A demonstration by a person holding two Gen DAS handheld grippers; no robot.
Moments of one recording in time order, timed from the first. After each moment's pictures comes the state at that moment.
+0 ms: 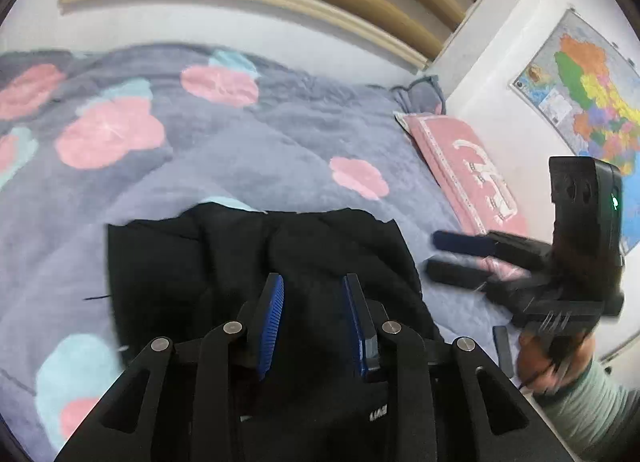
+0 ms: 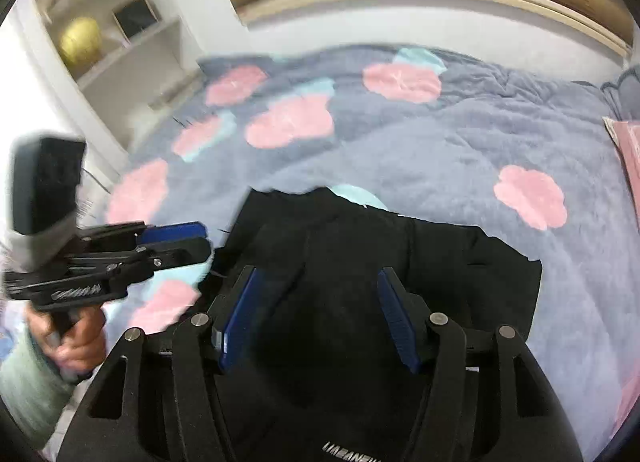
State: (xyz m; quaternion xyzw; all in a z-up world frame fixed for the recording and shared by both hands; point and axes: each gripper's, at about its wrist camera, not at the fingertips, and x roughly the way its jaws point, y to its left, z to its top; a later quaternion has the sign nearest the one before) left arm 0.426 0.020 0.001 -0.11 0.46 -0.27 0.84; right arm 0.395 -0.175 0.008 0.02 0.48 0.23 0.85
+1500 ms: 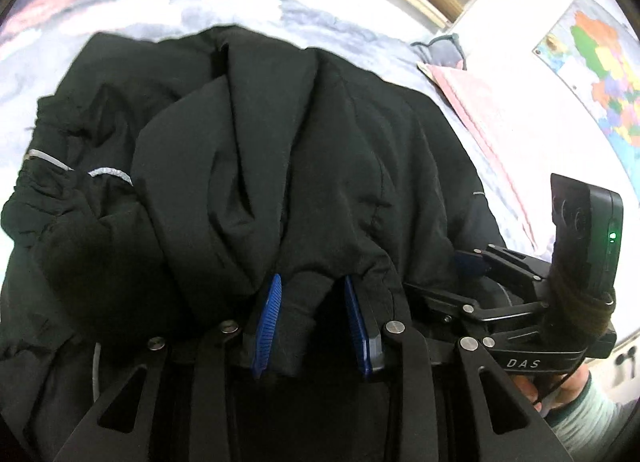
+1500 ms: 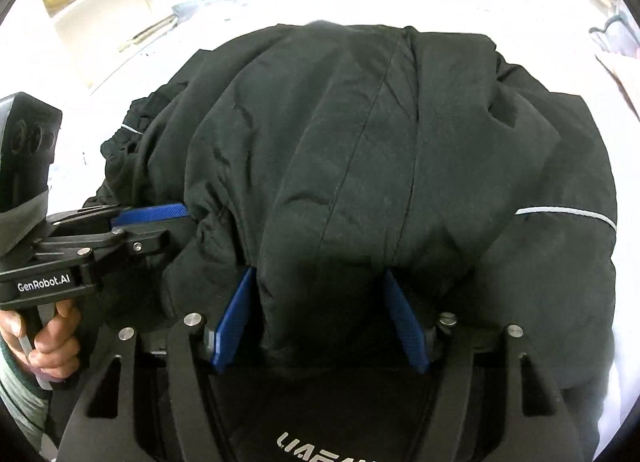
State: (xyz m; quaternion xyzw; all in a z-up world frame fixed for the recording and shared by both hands) left arm 0.304 0.011 -0.185 -0.12 0.46 -0.26 0.84; right arm 0.292 -0.188 -0.174 0.00 0.49 0.19 0.85
